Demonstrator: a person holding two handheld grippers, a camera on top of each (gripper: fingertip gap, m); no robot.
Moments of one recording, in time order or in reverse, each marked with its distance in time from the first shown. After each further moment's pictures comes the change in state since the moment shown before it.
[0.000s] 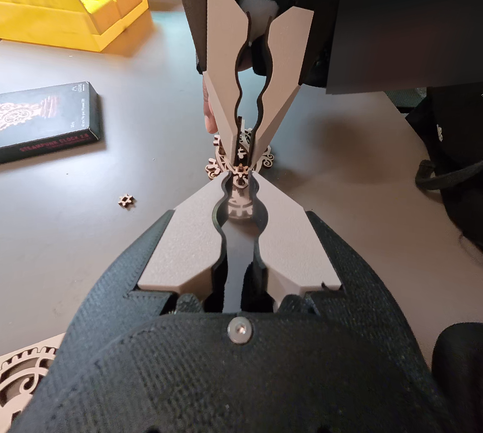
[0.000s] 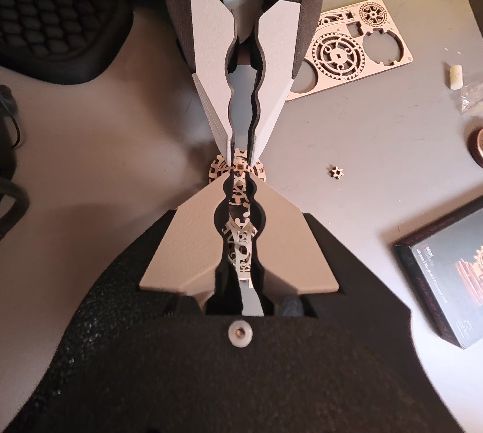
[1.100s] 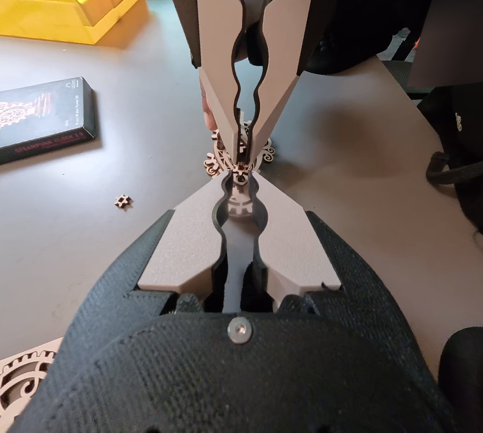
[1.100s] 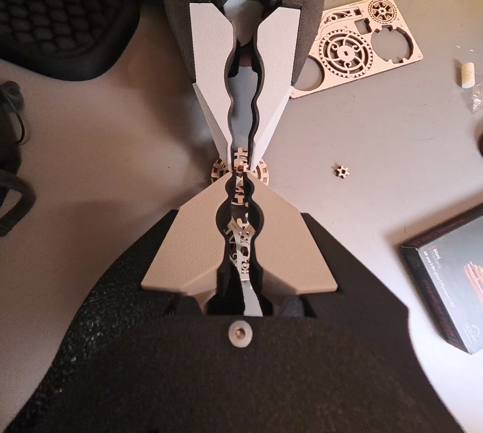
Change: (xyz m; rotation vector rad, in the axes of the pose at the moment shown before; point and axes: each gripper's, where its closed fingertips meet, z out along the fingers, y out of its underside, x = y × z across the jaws) left arm 0.002 0.005 0.006 -0.045 -0.016 0.028; right arm -0.003 0.002 0.000 -0.002 -0.026 -0.001
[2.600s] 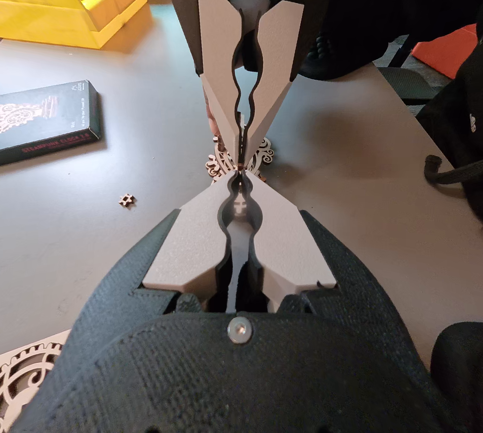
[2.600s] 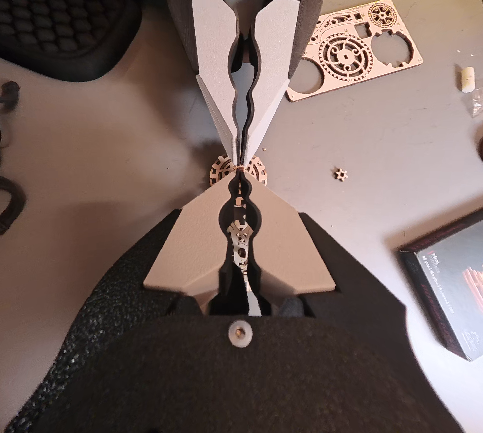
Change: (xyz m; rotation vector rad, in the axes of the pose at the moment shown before) left arm 0.000 -0.003 -0.006 0.016 0.001 -0.009; right arm 0.002 -0.001 0.001 0.009 -0.011 -0.007
